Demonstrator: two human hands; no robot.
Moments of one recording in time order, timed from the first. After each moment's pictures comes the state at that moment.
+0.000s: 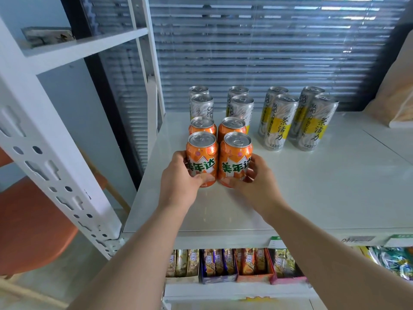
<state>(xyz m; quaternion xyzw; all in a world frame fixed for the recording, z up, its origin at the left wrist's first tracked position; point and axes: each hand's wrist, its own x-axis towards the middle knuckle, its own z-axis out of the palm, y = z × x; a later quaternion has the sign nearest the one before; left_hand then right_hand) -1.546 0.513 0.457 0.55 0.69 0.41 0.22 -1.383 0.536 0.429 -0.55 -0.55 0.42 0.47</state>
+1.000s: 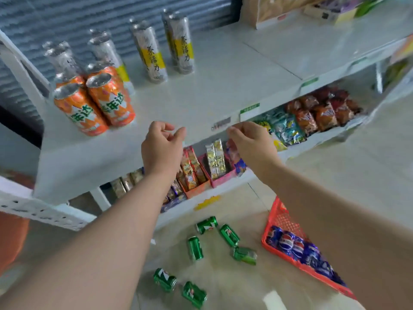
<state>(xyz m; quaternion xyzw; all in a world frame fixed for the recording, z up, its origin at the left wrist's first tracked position) -1.387 0.395 0.454 0.62 0.63 0.40 0.26 -1.224 0.338 0.447 -0.68 -0.41 0.35 0.49</state>
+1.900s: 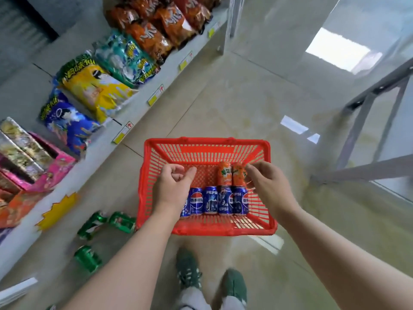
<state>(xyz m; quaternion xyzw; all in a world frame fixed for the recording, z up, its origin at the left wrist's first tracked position) -1.018 0.199 0.159 0.65 0.55 0.06 0.52 -0.883 0.048 0.170 -0.84 -0.07 0.33 0.43</state>
